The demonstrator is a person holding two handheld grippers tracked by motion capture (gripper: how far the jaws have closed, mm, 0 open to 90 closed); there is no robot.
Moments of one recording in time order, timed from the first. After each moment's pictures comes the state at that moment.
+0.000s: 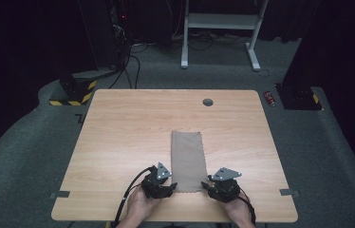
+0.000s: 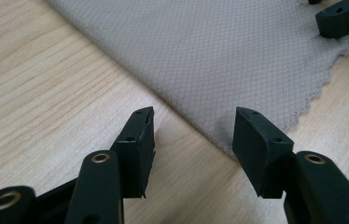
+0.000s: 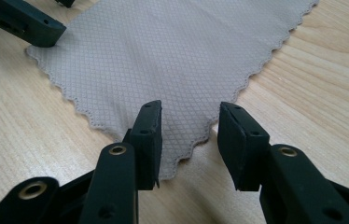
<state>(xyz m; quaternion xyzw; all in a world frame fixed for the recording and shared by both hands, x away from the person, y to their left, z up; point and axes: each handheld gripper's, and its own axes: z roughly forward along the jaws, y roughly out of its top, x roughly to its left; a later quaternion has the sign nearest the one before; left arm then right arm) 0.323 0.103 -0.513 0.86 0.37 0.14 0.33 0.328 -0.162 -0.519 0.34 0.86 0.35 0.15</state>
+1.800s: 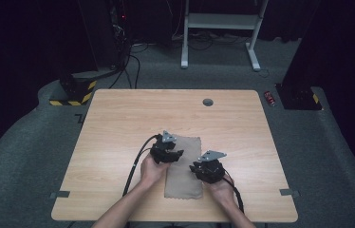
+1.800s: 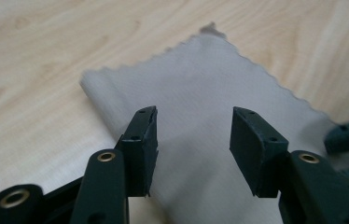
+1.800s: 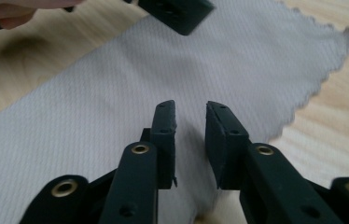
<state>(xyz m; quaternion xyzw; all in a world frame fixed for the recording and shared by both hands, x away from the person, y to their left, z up) 0.445 0.088 -0.503 0.82 0.40 0.15 0.38 0.387 -0.120 -0.516 0.34 0.85 0.38 0.12</state>
